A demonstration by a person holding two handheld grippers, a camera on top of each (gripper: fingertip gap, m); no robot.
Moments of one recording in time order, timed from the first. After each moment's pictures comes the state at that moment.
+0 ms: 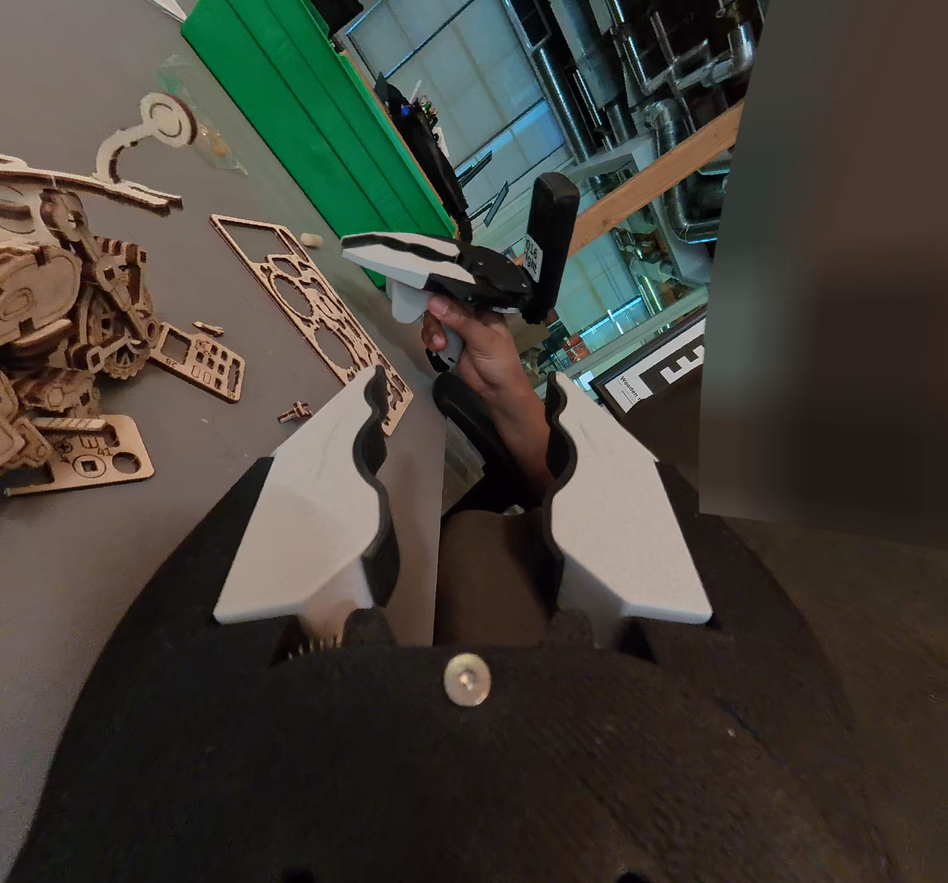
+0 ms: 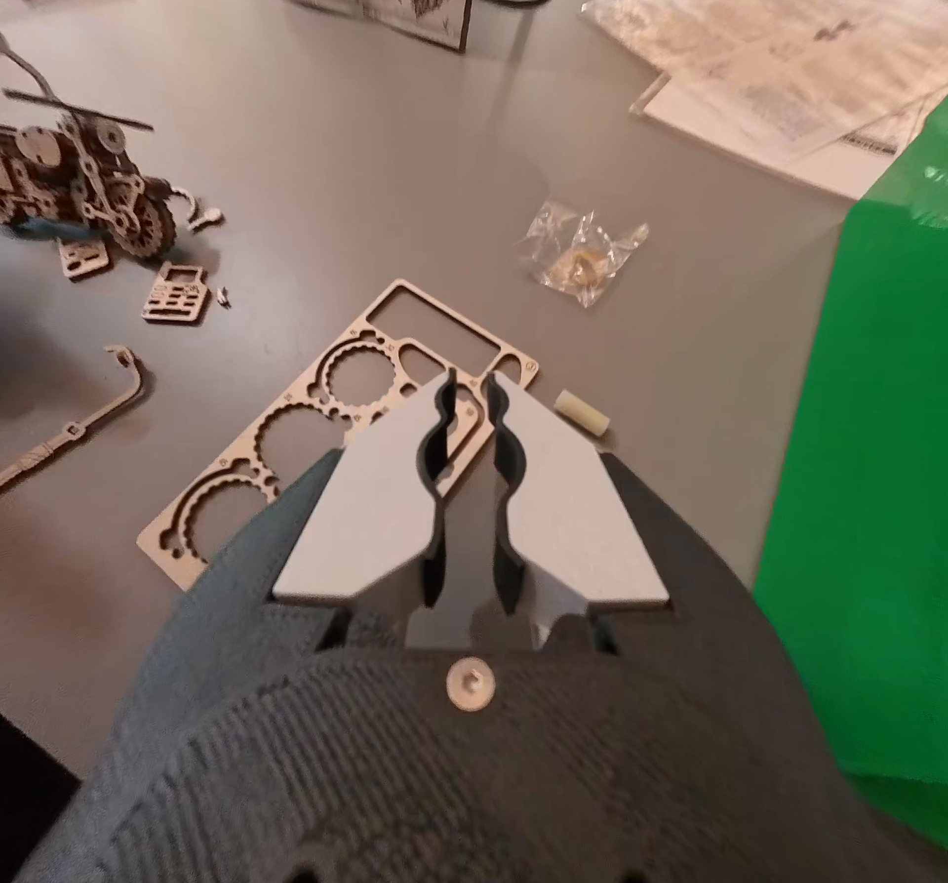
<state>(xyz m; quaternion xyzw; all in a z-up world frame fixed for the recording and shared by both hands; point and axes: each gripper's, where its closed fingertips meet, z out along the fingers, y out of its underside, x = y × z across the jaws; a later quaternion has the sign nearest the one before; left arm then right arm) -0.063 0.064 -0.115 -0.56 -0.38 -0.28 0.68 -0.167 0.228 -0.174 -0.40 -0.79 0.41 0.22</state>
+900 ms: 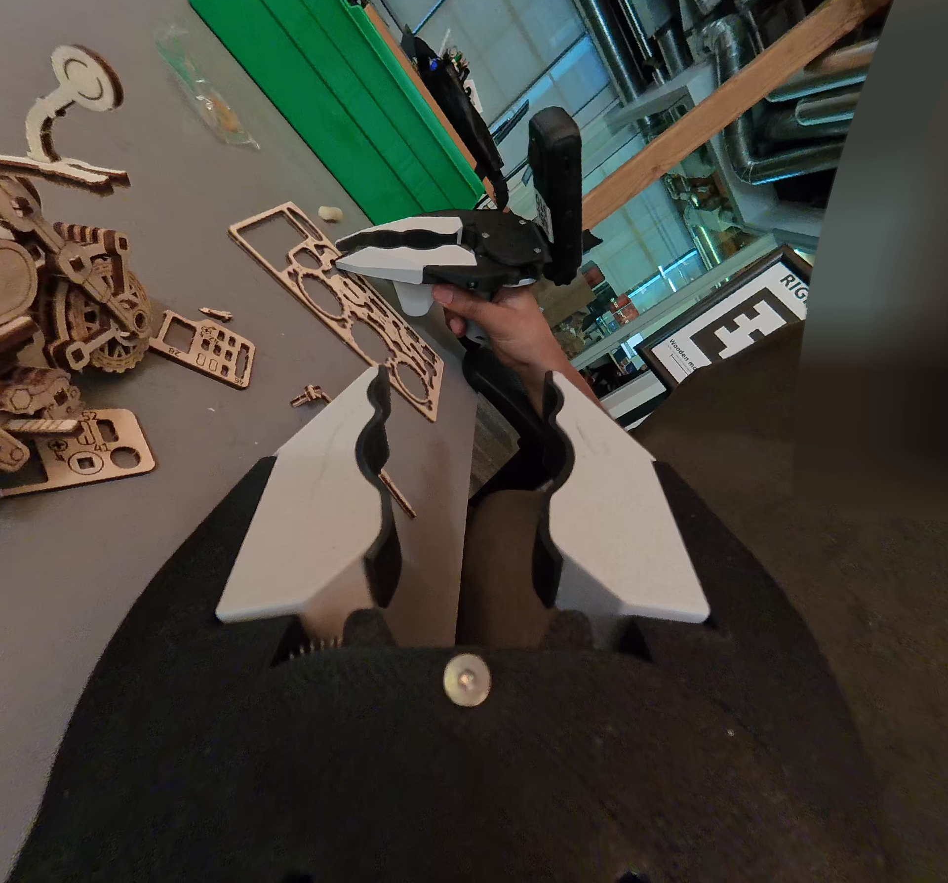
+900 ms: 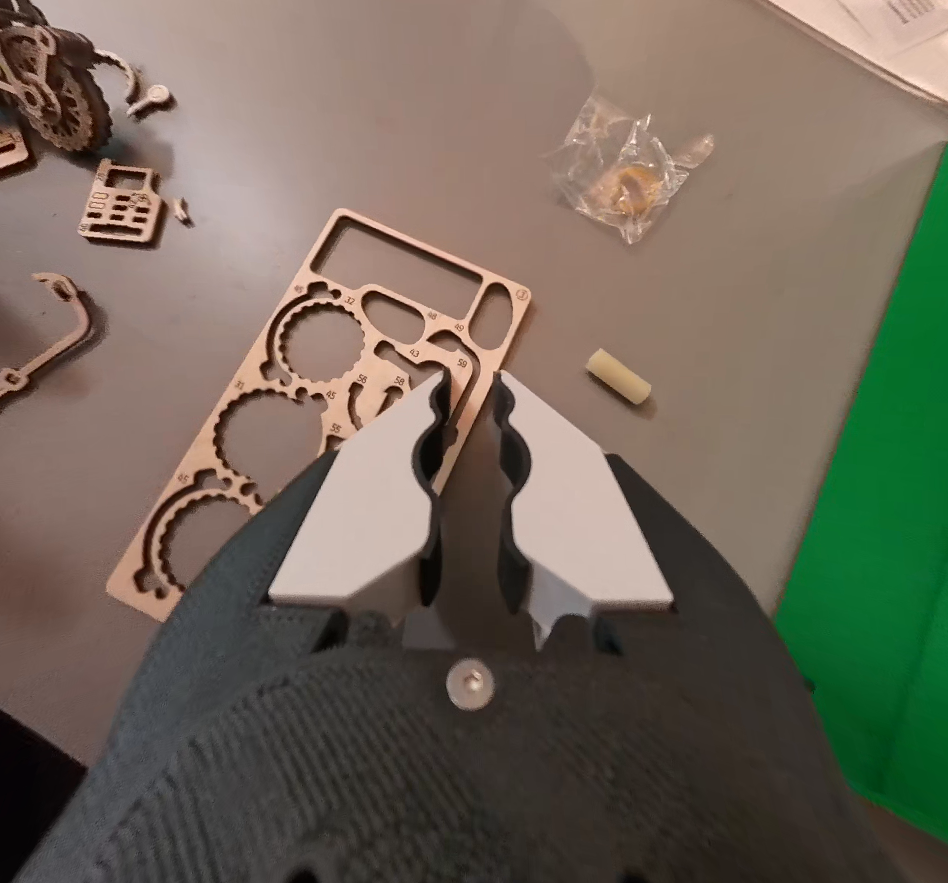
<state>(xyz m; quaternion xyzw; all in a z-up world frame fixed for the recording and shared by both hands) -0.055 0.074 -0.126 -0.61 -0.37 -0.24 0.66 -0.159 0.225 -0.206 -0.40 -0.83 0.34 0.19</state>
